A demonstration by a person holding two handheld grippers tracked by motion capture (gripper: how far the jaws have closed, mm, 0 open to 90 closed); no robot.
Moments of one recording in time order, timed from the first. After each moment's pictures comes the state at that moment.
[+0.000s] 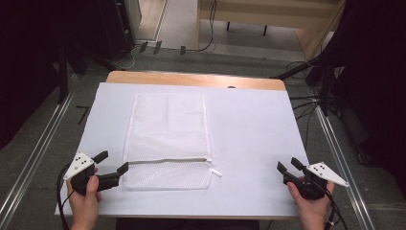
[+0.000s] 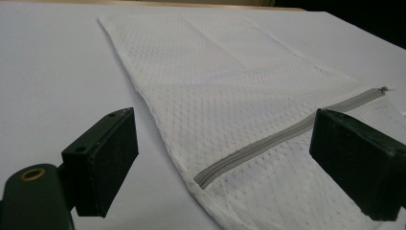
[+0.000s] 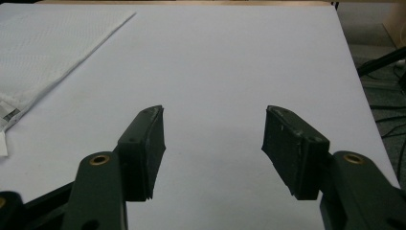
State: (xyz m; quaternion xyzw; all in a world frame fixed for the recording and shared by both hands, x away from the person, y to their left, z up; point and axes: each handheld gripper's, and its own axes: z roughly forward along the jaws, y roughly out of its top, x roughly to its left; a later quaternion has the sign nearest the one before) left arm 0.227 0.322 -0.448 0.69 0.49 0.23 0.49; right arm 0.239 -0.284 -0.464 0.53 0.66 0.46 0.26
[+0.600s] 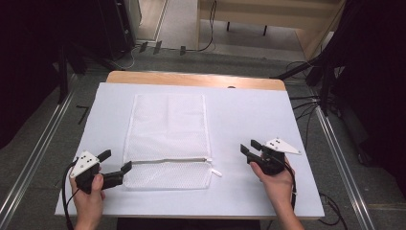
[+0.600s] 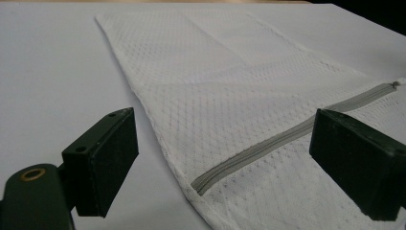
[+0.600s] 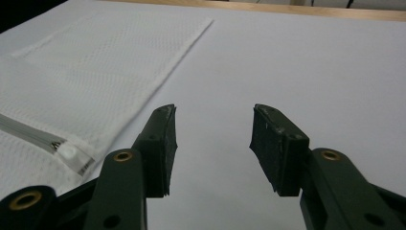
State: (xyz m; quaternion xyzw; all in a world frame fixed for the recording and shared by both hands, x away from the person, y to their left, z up) left arm 0.231 0.311 -0.450 0.70 0.48 0.24 0.47; right arm 0.302 -0.185 -0.450 0.47 0.71 0.48 0.20
